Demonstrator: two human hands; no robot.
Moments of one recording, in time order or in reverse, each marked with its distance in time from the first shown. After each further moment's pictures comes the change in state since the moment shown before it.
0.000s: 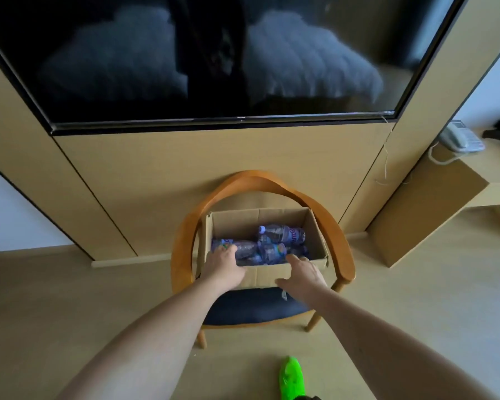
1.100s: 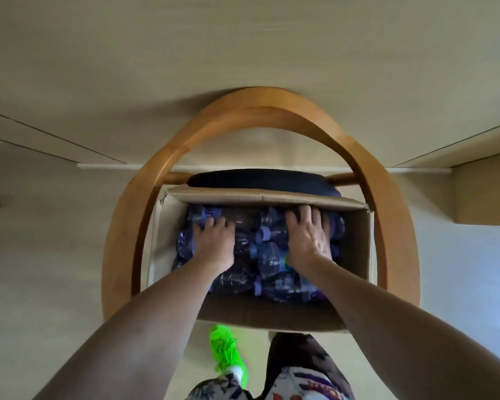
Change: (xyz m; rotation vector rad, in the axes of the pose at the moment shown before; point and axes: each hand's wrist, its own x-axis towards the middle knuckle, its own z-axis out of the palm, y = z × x) left_hand 0.294 -0.024 0.143 0.497 -0.485 -0.212; right_hand 0.365 0.062 0.072 -0.400 -0.210 -0.209
